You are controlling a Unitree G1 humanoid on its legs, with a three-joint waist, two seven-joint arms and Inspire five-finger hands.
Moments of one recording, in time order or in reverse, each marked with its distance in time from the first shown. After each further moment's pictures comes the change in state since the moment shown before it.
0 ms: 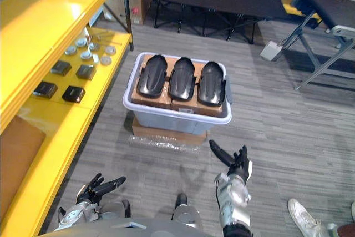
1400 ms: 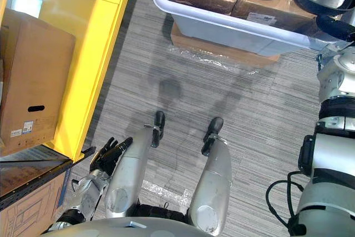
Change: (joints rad) left arm -0.170 -0.055 -0.047 0.077 -0.284 -0.110 -0.125; right arm -0.981 -0.831 0.208 0.429 0.151 0.295 -0.175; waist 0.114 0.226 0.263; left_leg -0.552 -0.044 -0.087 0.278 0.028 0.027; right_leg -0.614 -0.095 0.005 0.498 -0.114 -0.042
